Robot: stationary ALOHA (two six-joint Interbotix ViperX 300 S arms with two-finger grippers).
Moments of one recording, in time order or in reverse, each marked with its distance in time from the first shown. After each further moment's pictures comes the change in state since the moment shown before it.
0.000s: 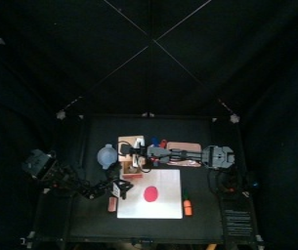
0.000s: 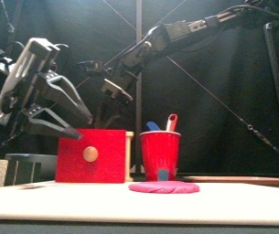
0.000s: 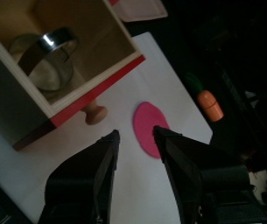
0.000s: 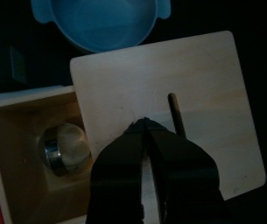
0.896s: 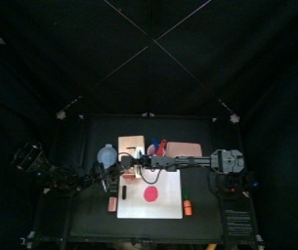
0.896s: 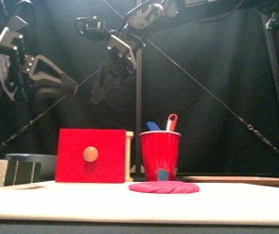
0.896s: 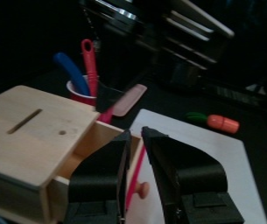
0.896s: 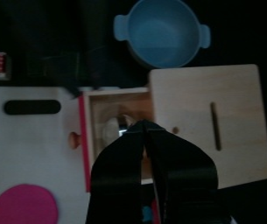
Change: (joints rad) left arm 0.067 -0.215 0.229 0.233 -0.328 0.480; right arm 0.126 -0.129 0.034 0.005 0.005 -0.014
